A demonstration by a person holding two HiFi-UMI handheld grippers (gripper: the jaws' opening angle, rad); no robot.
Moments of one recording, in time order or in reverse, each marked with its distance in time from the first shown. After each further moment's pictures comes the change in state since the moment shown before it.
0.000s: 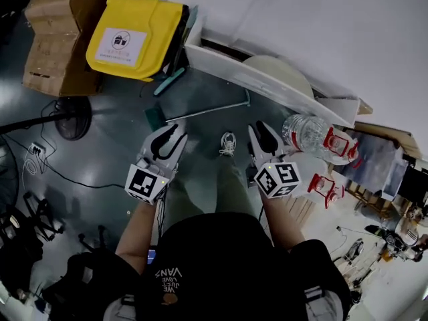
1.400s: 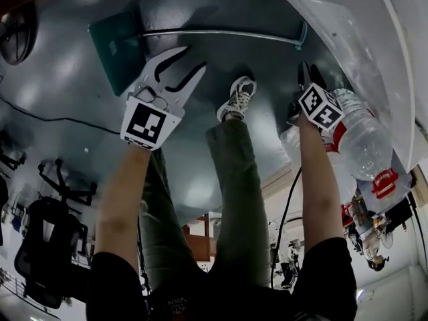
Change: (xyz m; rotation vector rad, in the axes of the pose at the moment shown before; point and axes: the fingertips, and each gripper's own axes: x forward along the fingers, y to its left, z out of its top) left arm 0.178 0.089 -0.413 -0.085 0.244 0.085; right arm 0.214 -0.348 -0.414 -0.035 0.569 -0.315
